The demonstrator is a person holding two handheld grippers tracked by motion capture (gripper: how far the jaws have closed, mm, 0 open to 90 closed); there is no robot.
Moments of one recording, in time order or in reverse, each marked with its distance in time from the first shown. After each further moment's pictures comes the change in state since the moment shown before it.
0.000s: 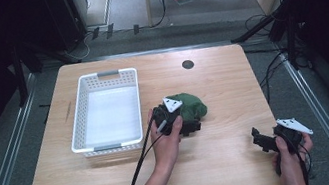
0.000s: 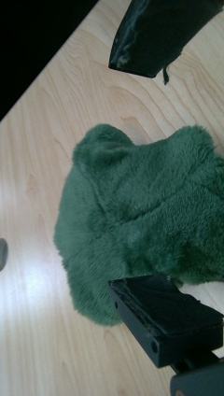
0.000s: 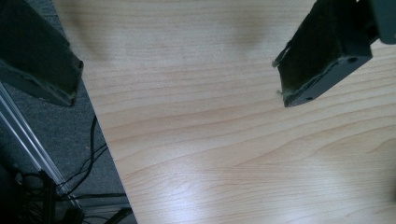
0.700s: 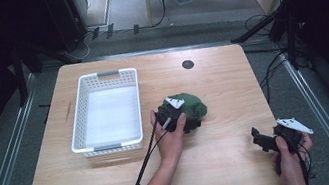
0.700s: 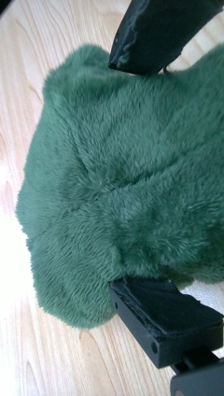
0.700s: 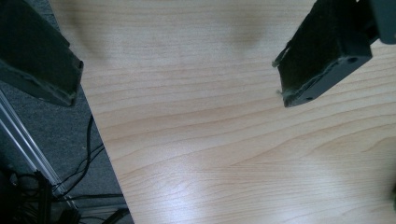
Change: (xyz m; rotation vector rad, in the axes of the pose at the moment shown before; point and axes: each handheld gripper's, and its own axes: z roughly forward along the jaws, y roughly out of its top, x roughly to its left) left arm 0.007 -0.008 0.041 0.075 0.119 -0.023; right arm -0.001 0.000 0.001 0.002 0.014 0.006
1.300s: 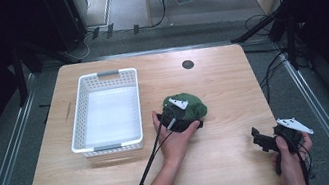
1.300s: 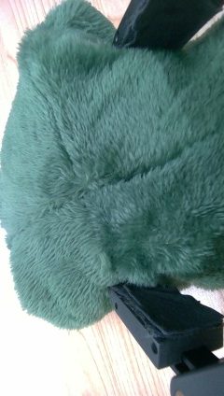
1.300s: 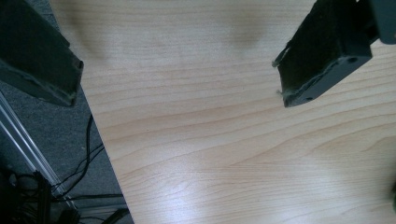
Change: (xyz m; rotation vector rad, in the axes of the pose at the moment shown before) left arm -0.009 -0.005 0.009 0.031 0.081 0.028; right arm 0.000 0.000 0.000 -0.001 0.000 0.000
